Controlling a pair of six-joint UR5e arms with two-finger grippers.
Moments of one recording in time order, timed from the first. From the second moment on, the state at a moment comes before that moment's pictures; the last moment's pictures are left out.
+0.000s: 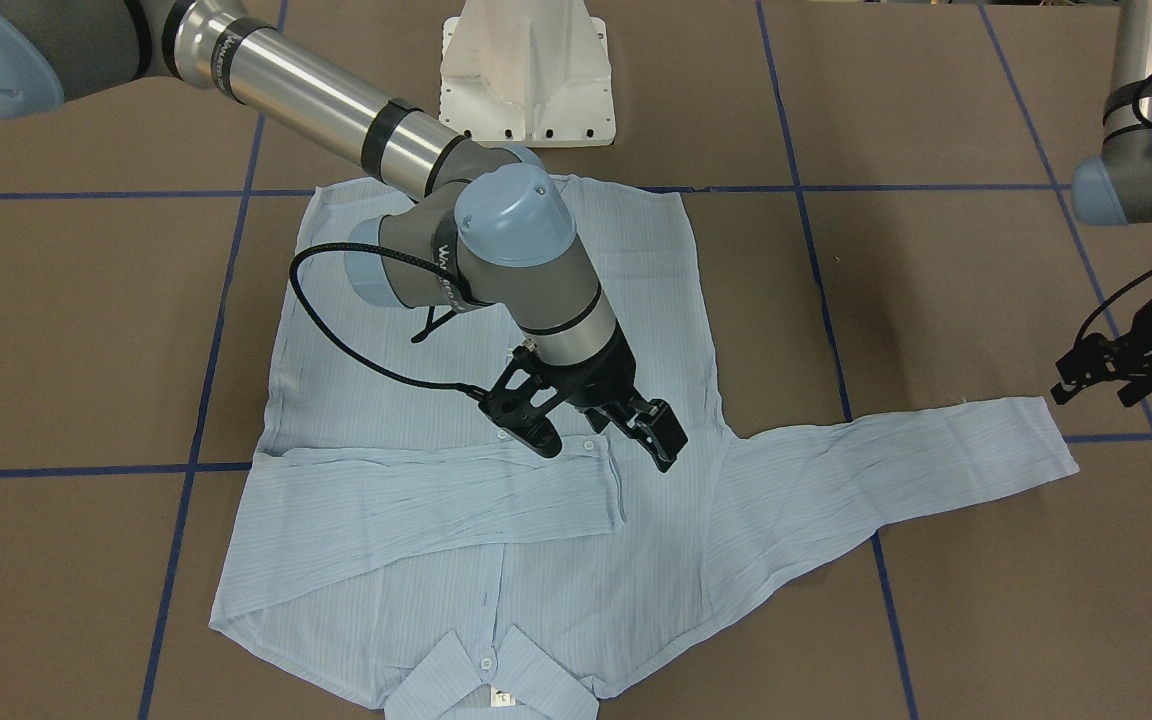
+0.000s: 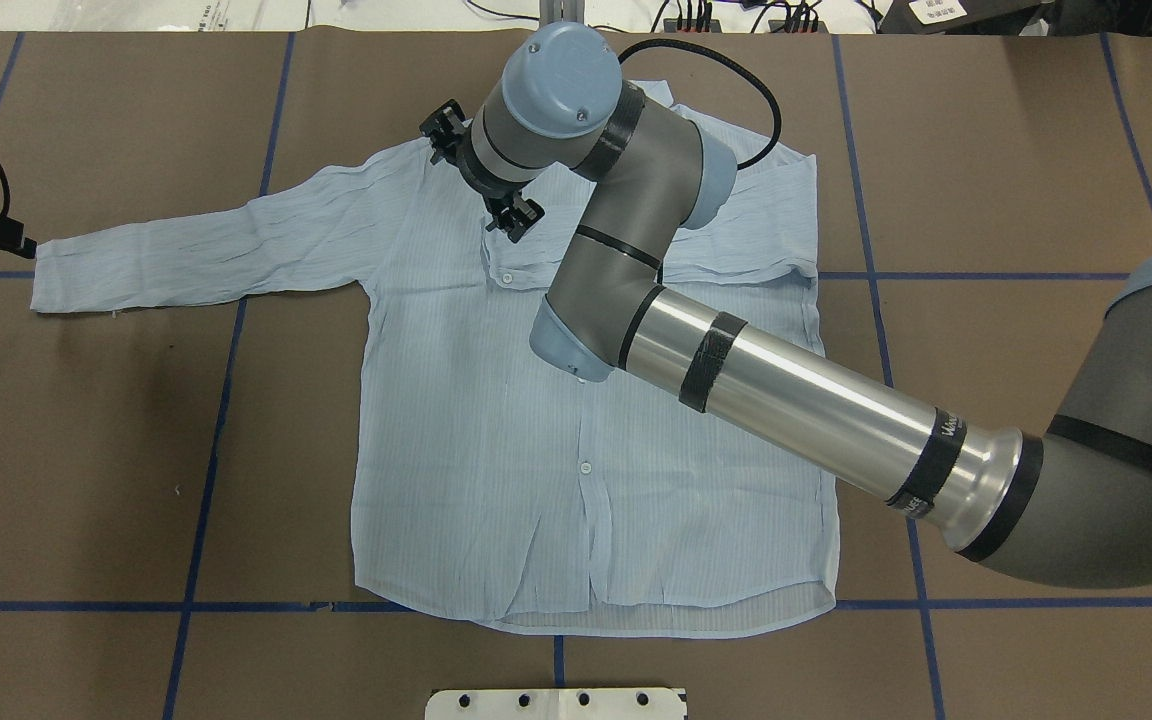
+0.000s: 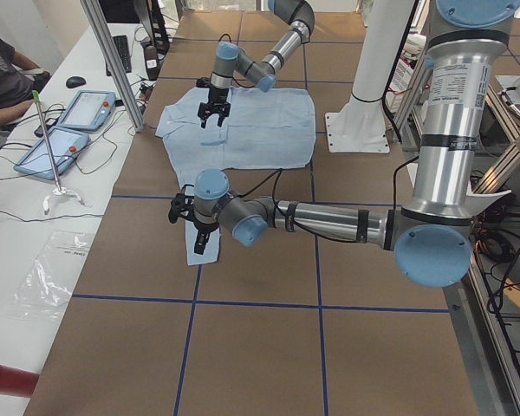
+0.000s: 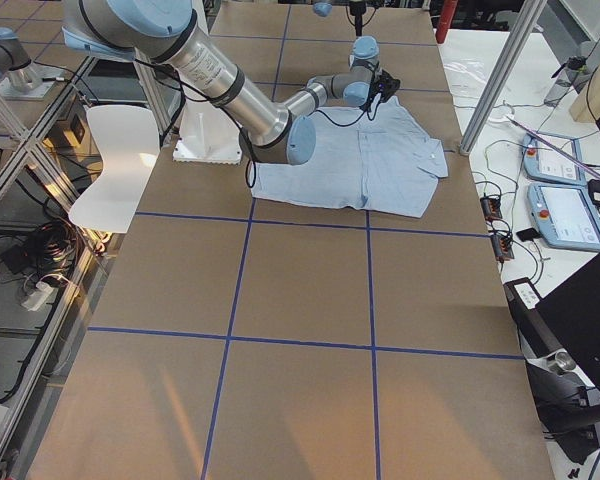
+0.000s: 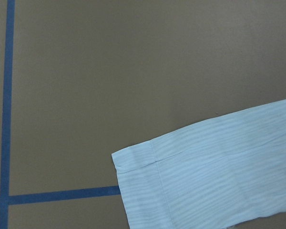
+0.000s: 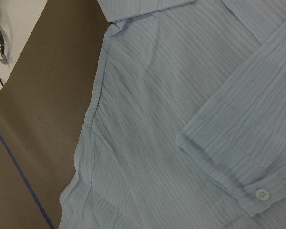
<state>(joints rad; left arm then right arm) -1.17 -1.72 -1.38 -2.24 -2.24 -0.67 0.65 -0.49 1.01 -0.92 1.87 2.04</state>
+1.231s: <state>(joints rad) -1.11 -1.74 -1.28 -2.25 -2.24 -0.73 0.66 -0.54 1.07 -0.93 1.87 2.03</state>
